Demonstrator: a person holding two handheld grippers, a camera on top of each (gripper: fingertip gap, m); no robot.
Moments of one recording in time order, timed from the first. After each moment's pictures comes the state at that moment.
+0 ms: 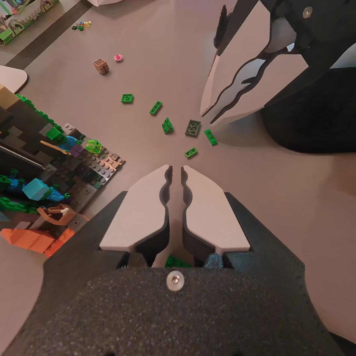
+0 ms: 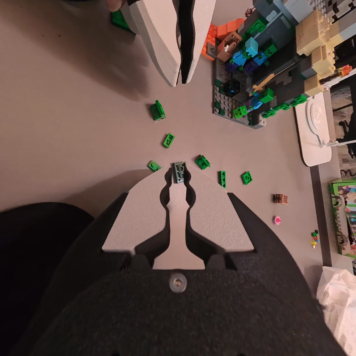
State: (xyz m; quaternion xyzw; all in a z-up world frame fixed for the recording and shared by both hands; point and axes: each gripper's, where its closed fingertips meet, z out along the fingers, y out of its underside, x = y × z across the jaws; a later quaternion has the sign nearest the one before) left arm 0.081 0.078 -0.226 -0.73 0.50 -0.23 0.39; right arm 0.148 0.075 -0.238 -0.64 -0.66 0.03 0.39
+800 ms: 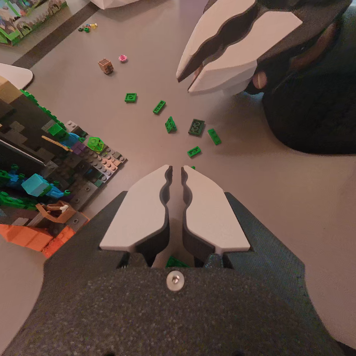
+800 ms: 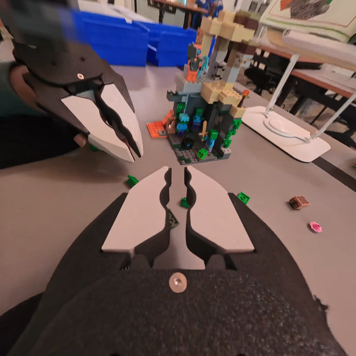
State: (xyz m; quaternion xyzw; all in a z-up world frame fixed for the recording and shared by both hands) left arm 0.080 0.081 -0.231 -0.73 0.49 -0.23 0.41; right arm 0.134 0.102 -0.191 -0.66 -0.44 0.25 0.56
